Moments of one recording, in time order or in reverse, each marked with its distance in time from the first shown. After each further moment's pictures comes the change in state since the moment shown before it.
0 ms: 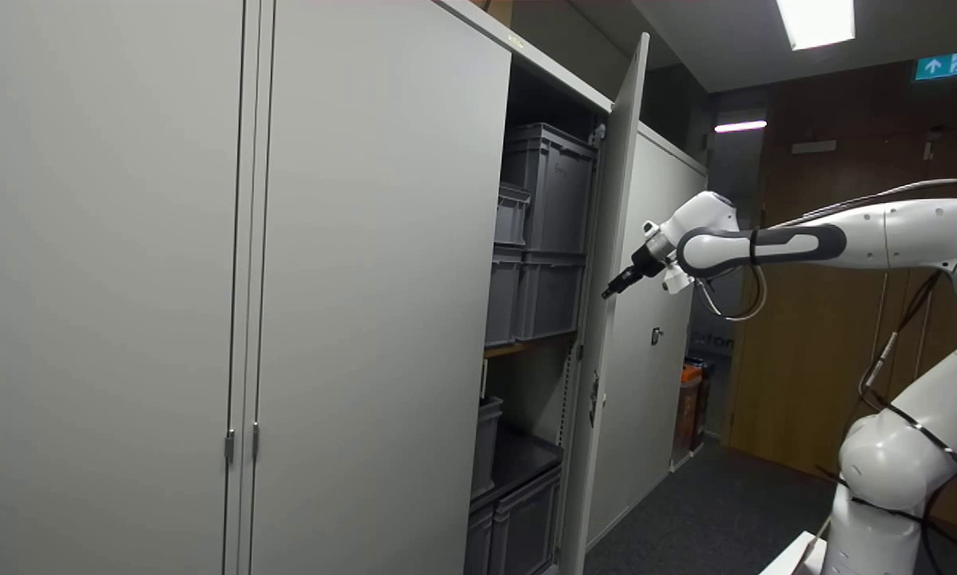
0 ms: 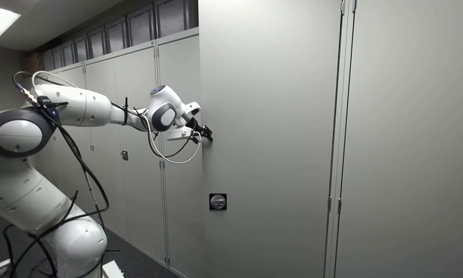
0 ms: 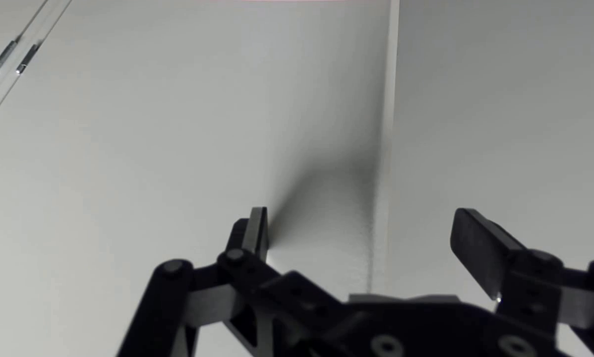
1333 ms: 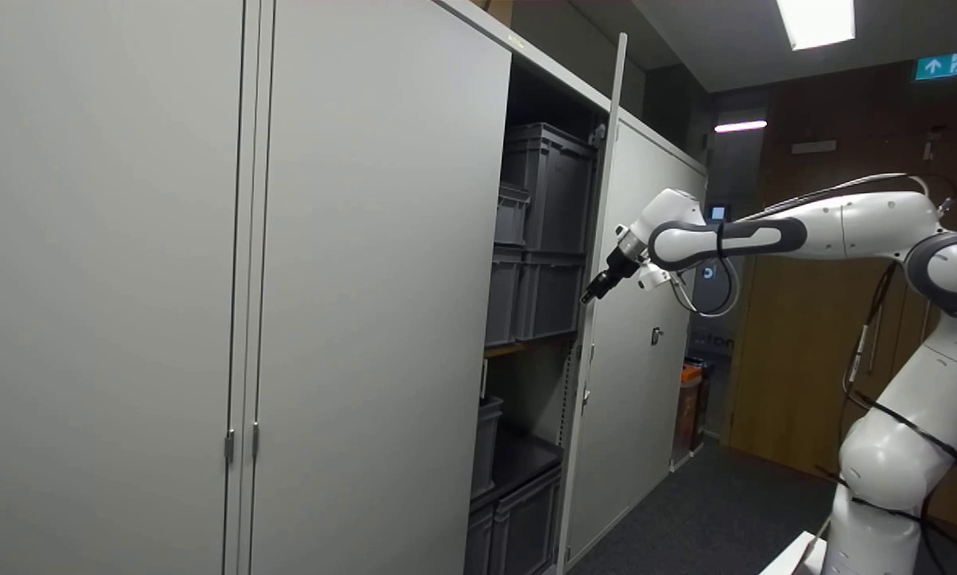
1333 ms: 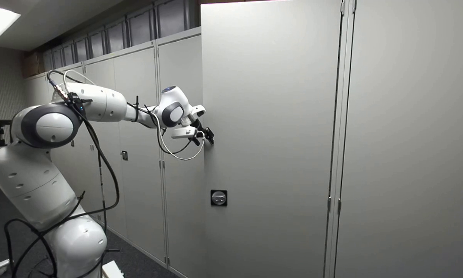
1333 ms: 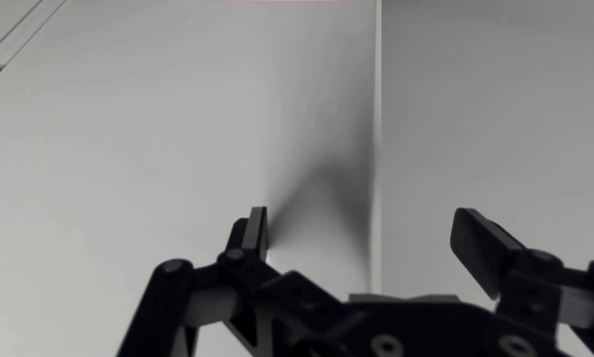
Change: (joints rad) arm -0.001 0.173 0.051 0.173 0.000 -0.125 0.053
